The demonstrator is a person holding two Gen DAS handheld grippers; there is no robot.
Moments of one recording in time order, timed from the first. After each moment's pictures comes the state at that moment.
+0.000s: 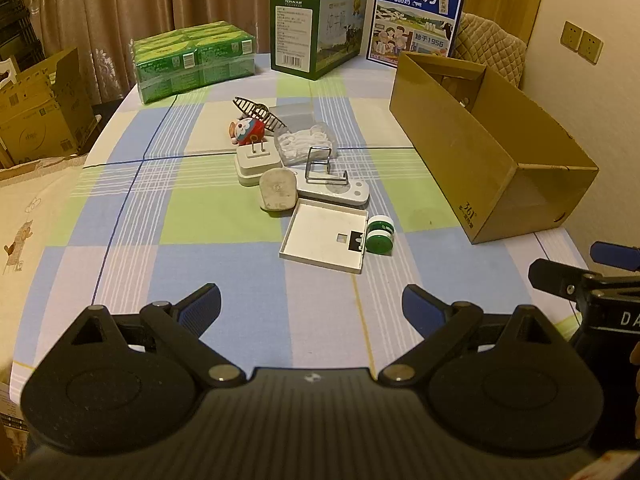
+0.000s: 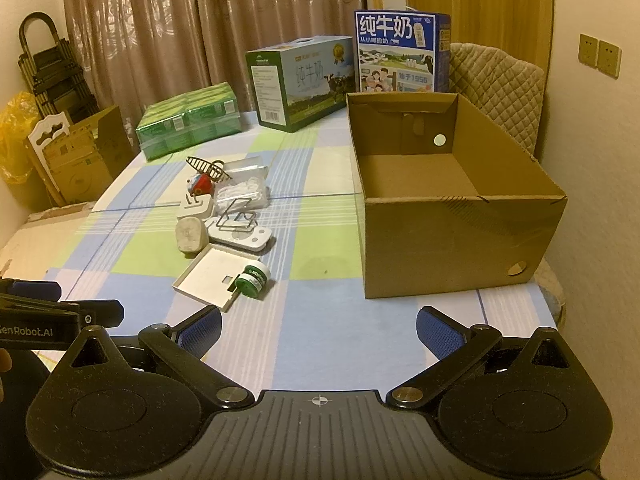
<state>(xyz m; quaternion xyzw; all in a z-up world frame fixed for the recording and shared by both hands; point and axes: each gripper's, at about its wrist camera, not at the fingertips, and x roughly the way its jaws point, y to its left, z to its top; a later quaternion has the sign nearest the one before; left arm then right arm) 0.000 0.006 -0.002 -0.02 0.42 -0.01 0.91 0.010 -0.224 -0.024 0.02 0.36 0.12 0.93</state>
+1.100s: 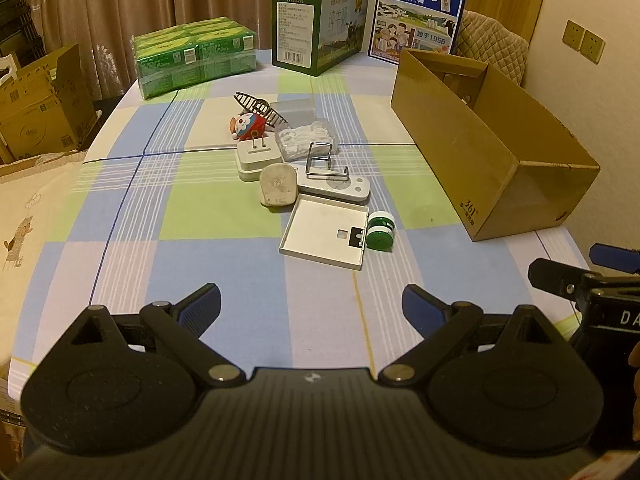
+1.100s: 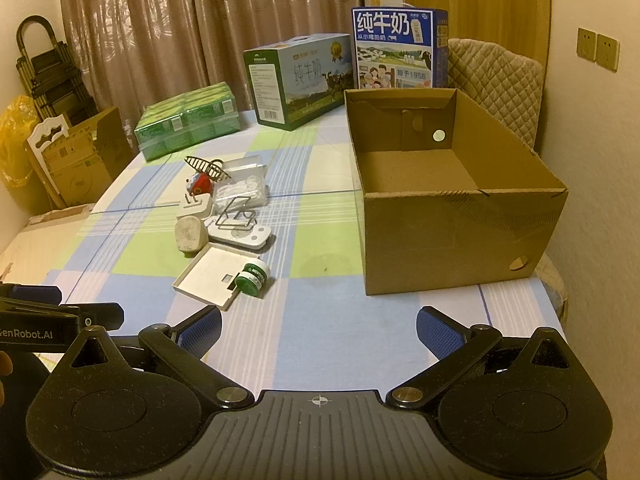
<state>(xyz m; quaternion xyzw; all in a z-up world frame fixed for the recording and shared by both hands) -0.001 0.004 -0.006 -0.02 0.42 -0.01 0.91 0.008 -0.226 -0.027 0.03 0.36 0.13 0.93</state>
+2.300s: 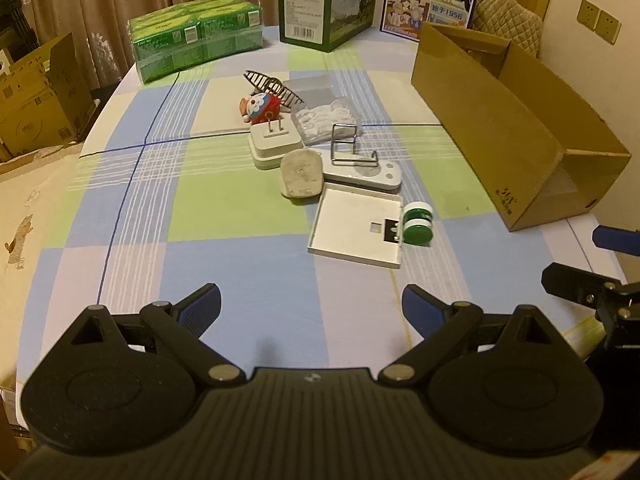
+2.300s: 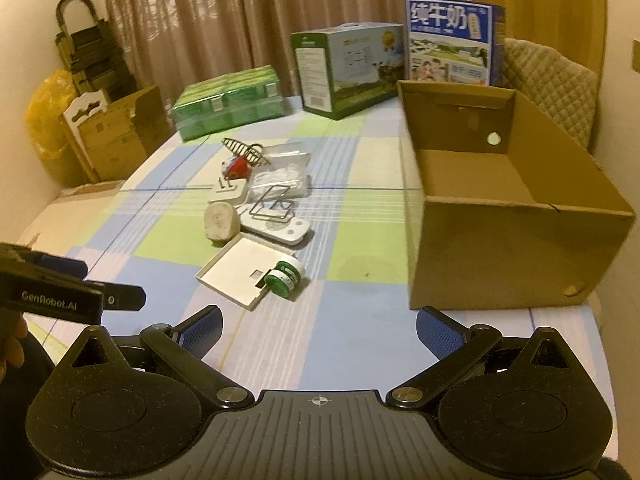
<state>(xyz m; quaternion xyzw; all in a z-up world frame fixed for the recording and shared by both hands) 0.038 0.031 -0.028 -0.01 0.46 -0.01 0.89 0.042 -0.209 -0.052 0.00 0.36 0.20 0.91</state>
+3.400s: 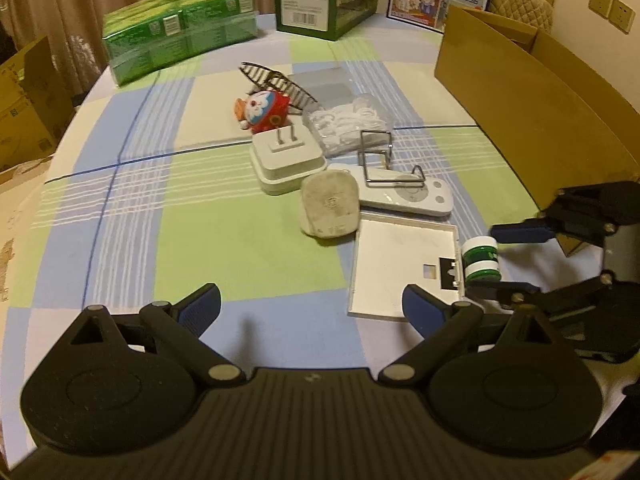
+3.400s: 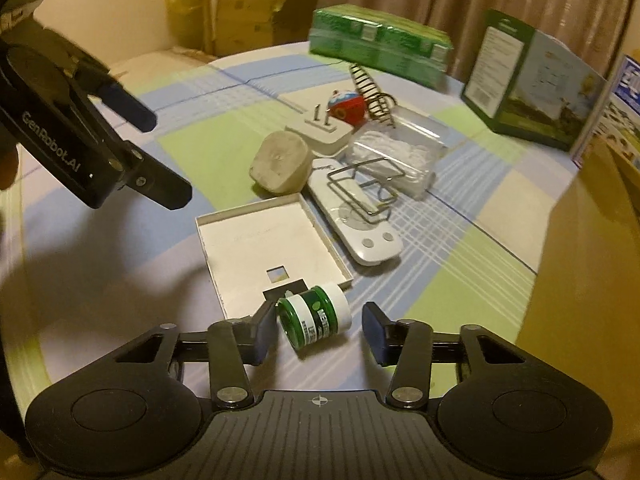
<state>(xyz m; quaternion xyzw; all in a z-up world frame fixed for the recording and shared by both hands) 0.121 0.056 -0.072 0.01 0.46 -0.03 0.89 0.154 -0.130 -0.138 -0.24 0.34 0.38 0.83</state>
